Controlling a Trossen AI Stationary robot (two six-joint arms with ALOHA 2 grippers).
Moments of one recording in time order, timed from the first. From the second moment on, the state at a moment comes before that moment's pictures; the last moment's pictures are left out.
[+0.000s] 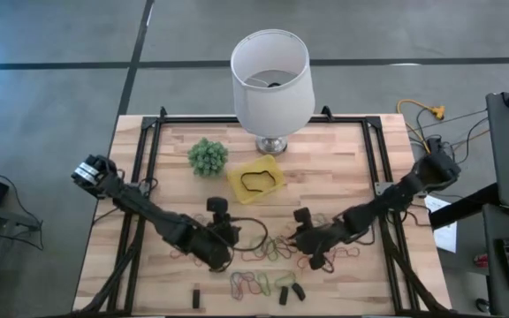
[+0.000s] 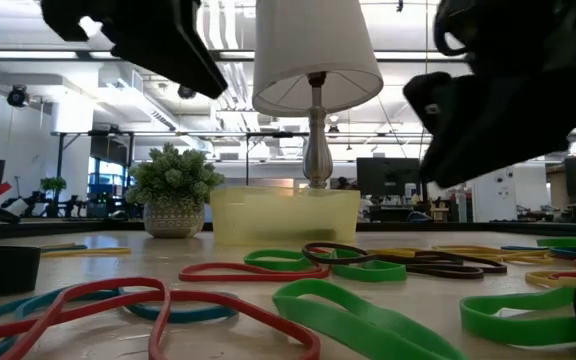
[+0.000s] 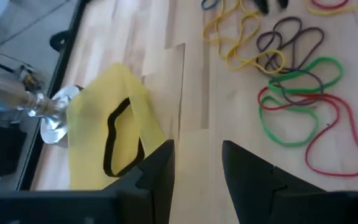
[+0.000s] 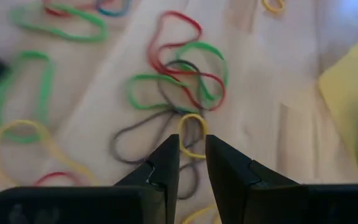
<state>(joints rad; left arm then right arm) -0.55 1.61 1.15 -0.54 -0.76 -0.23 0.50 1.61 0.74 0.05 0.33 0.00</state>
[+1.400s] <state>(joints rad) -0.59 1.59 1.09 -0.57 -0.77 -0.30 0.35 1.75 0.83 -0.18 0.28 0.13</state>
